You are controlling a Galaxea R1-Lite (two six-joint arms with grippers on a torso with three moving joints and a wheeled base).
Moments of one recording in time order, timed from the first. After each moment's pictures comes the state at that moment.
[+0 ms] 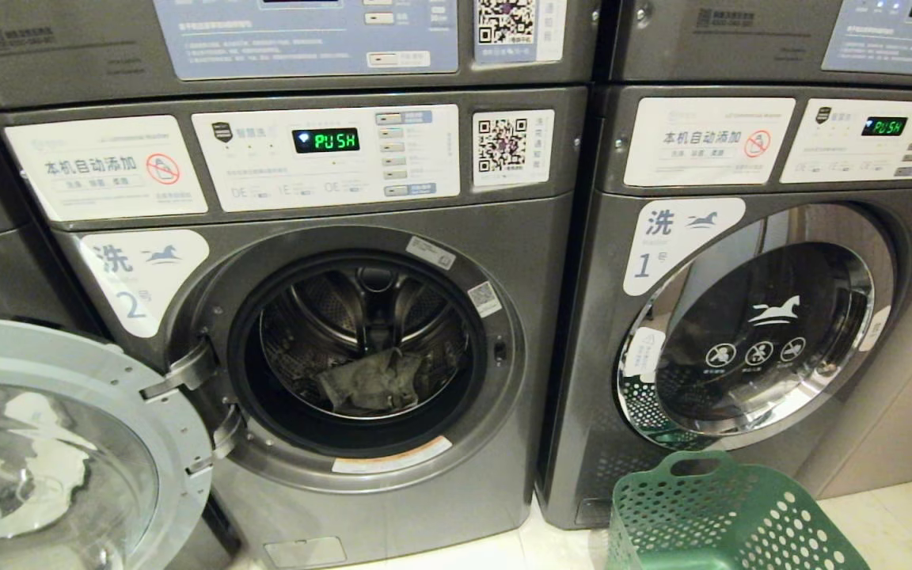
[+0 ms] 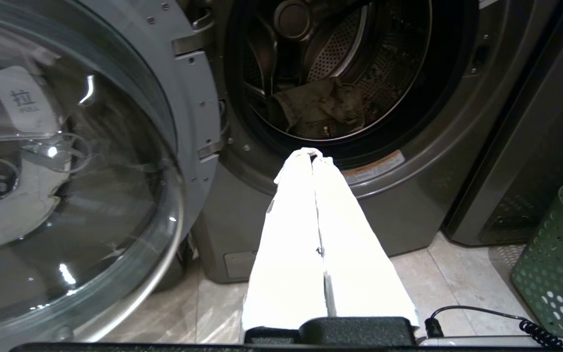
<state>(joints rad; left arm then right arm) -0.01 0.00 0.00 0.00 0.00 0.02 0.00 0.00 0.00 0.00 -0.01 0.01</state>
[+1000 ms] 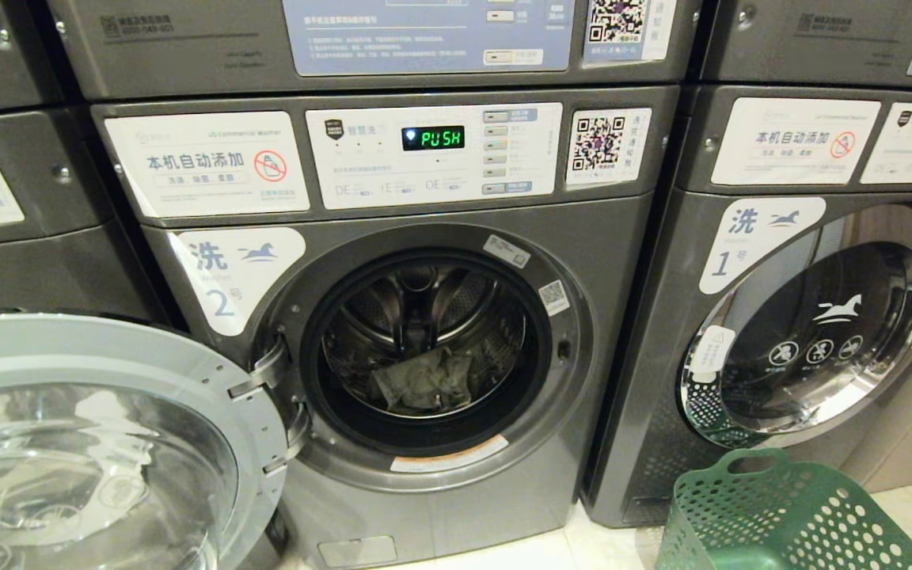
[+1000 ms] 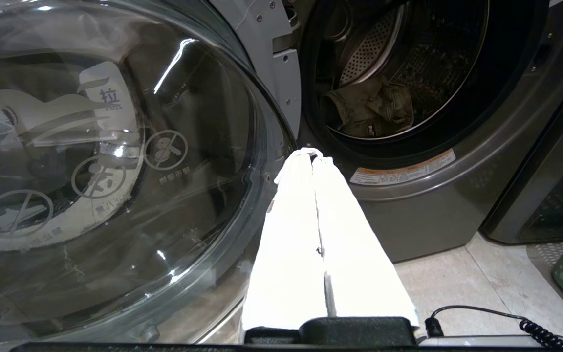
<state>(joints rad) -0.01 0.00 0.00 0.00 0.00 0.02 0.00 0.00 0.00 0.00 0.00 0.01</state>
